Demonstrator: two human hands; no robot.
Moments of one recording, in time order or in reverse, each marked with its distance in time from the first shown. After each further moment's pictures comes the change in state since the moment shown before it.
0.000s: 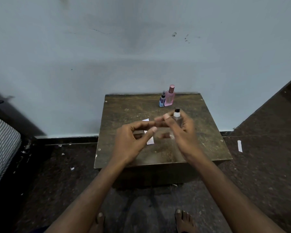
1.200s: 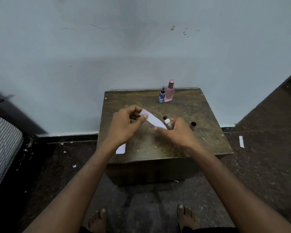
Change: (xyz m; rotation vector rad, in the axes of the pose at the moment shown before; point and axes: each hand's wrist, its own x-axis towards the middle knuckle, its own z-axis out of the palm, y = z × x) left_hand 0.041 -0.017 -0.018 0.204 -0.100 -0.011; right_hand 0.015 0.019 -0.011 -0.558 -0.046 0.316
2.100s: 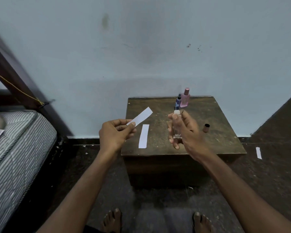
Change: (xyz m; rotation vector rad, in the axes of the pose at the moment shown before) left_hand -0.088 0.007 -0.073 -0.418 0.346 -0.417; right_hand -0.070 -0.042 0.024 0.635 -0.159 -0.398
